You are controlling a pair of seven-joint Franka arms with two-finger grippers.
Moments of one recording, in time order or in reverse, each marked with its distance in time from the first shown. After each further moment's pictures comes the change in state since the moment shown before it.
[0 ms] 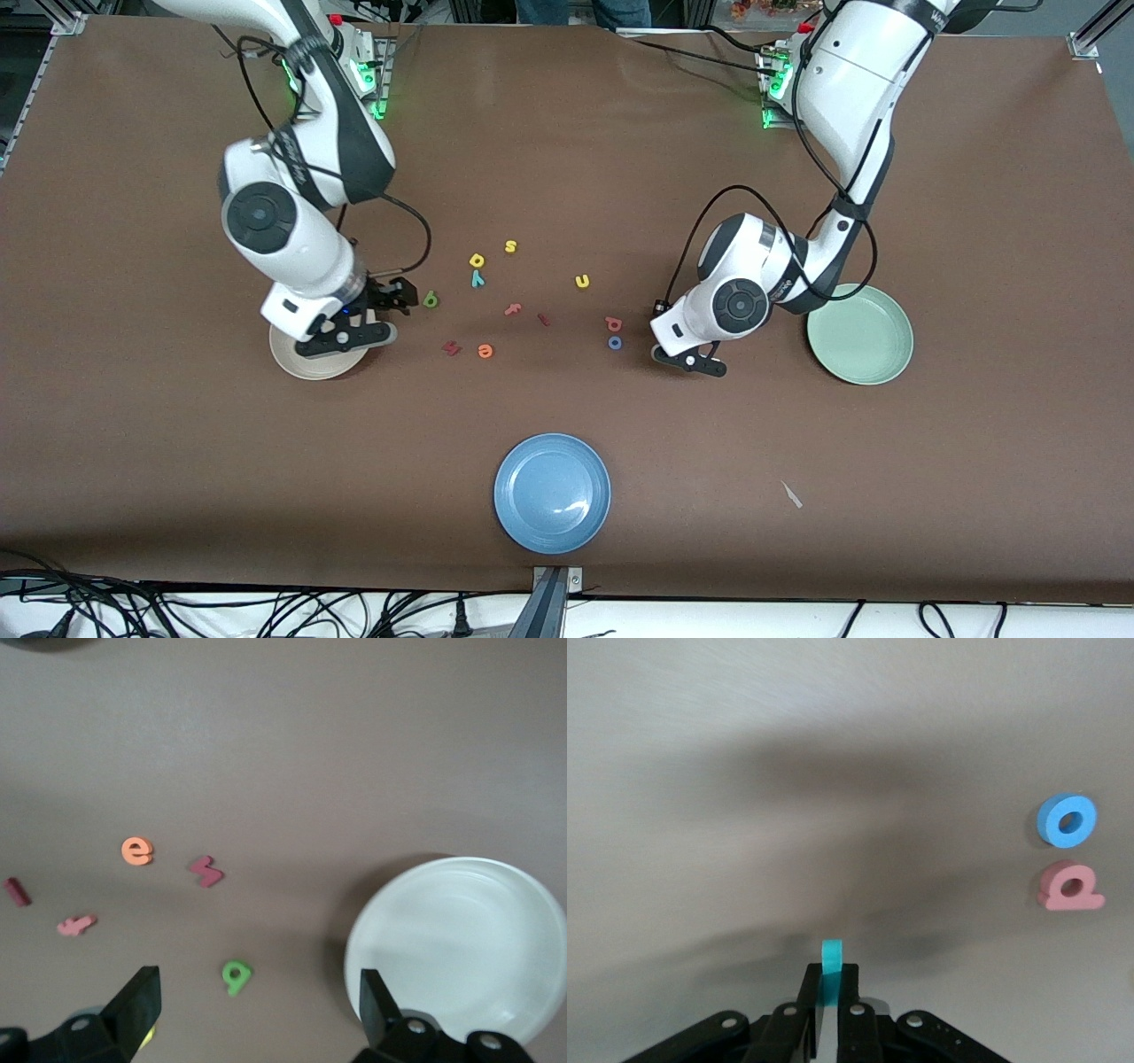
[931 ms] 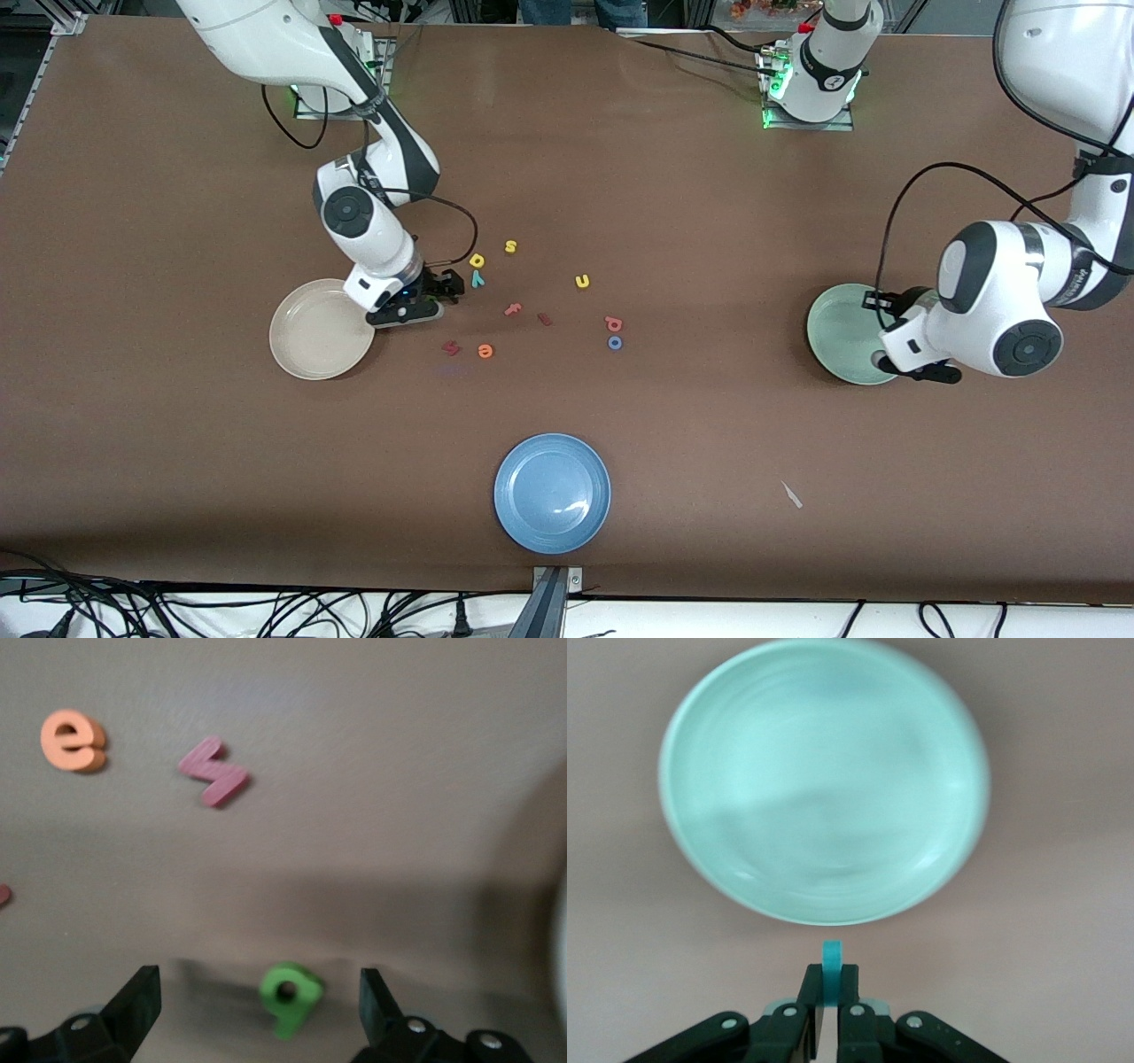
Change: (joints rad) left arm 0.467 -0.134 0.020 -0.006 0.236 -0.417 0.282; right arm -0.027 0.114 0.124 -0.344 0.000 0.518 0.150
